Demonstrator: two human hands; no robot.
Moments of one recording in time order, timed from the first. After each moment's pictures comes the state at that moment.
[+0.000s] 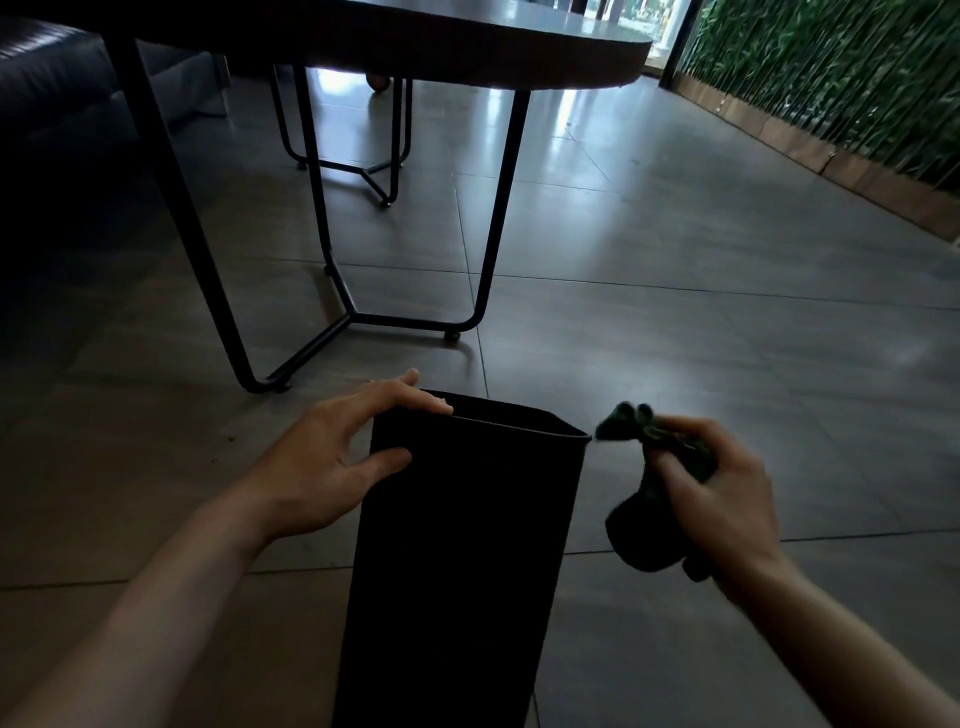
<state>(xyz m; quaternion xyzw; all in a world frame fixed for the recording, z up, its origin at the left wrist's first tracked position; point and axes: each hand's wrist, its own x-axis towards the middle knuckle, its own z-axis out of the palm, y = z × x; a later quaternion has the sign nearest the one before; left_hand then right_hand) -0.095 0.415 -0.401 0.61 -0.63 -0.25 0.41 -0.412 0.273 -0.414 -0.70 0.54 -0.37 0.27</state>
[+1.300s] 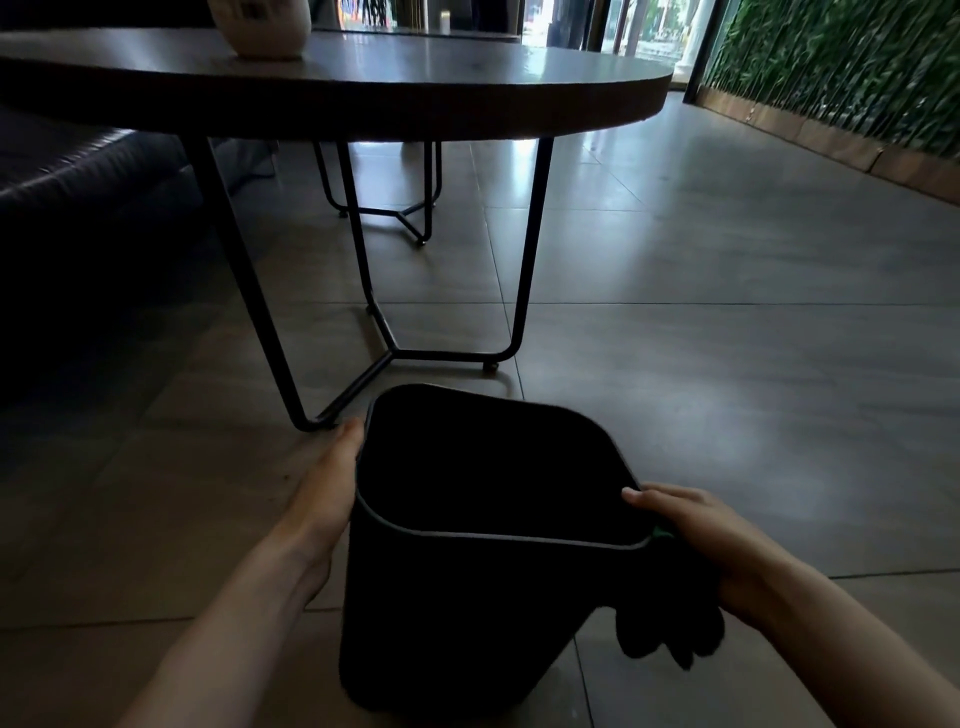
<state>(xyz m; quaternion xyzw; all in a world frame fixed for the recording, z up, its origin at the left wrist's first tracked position) -0.078 0.413 -0.417 0.71 -0.19 -0.40 0.55 -0.377 0.257 -0.438 -0.51 0.52 -0.18 0.66</state>
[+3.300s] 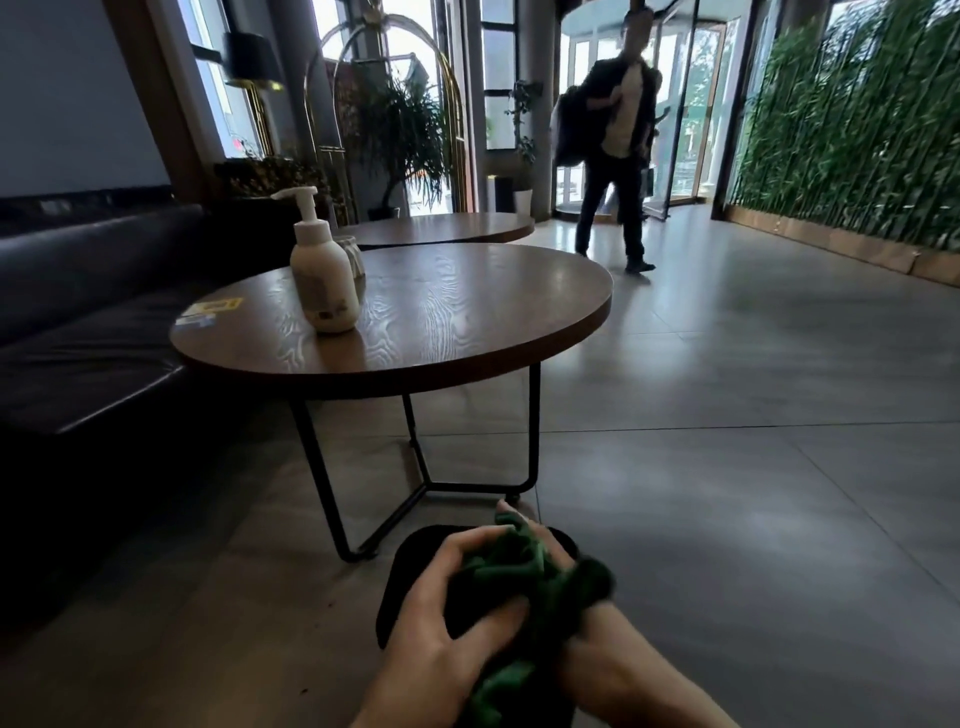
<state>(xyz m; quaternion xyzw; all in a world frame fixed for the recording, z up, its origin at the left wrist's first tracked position) -0.266 0.401 -0.213 0.56 -0.56 -0.31 0.53 -0.366 0.316 -0.274 -0.75 0.16 -0.24 0.59</state>
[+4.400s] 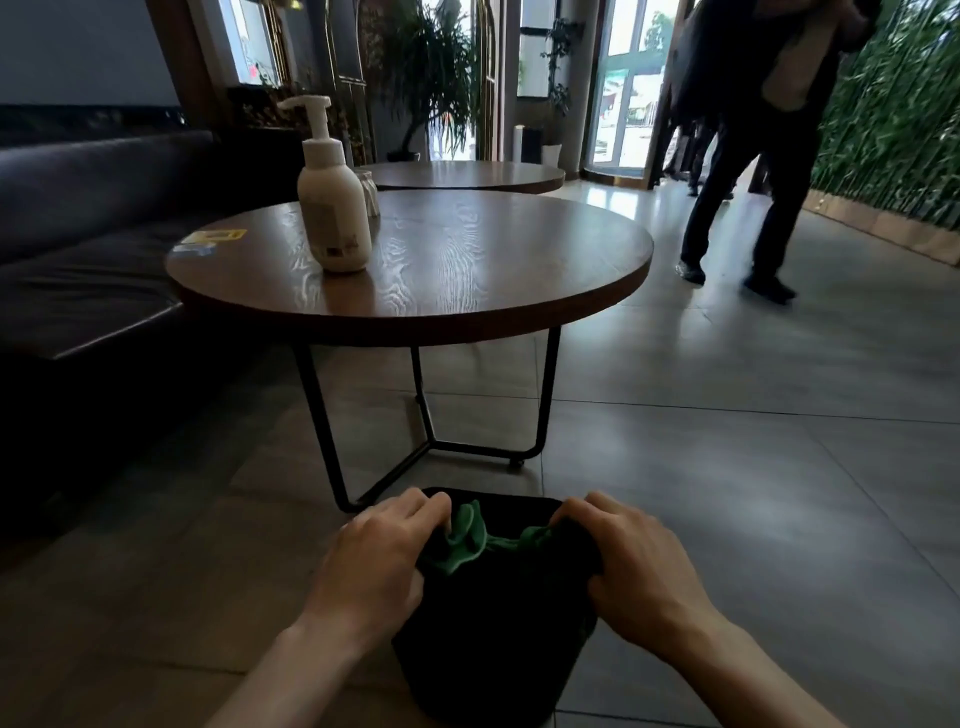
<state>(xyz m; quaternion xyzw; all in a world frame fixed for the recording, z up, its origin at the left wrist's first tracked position) -0.157 0.414 -0.282 0.80 -0.57 0.03 0.19 -0.356 0.254 -0.282 -0.94 0.29 -0.12 0.12</state>
